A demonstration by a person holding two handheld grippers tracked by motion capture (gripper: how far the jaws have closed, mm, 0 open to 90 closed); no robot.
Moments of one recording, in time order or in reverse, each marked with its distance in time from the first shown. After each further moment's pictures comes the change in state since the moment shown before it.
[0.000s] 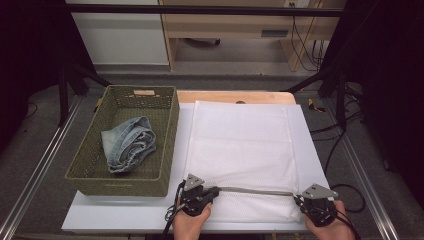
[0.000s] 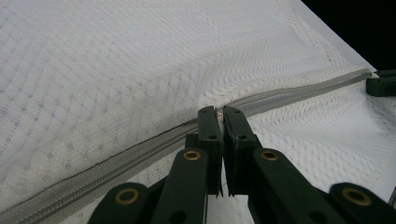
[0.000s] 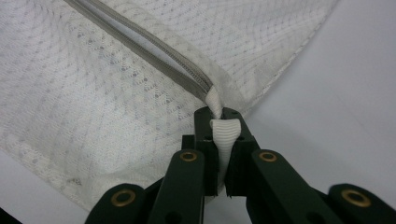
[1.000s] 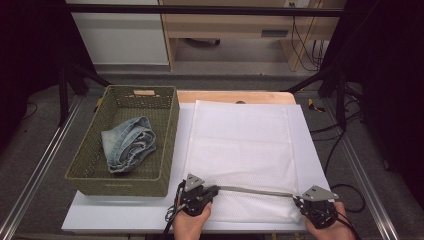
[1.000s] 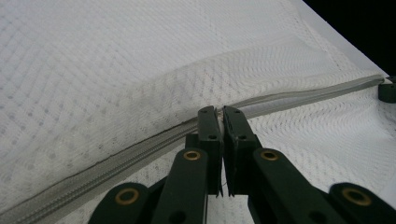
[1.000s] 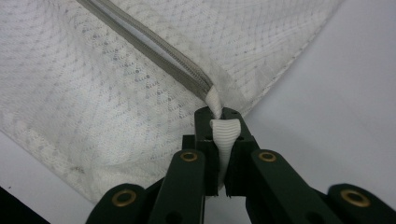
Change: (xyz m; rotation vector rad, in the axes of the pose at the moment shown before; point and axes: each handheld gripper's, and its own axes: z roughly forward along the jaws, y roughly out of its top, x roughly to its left) left arm -0.002 0.000 -0.001 -0.003 0.022 0.012; right arm 0.003 -0.002 -0.004 -0.006 0.006 -0.014
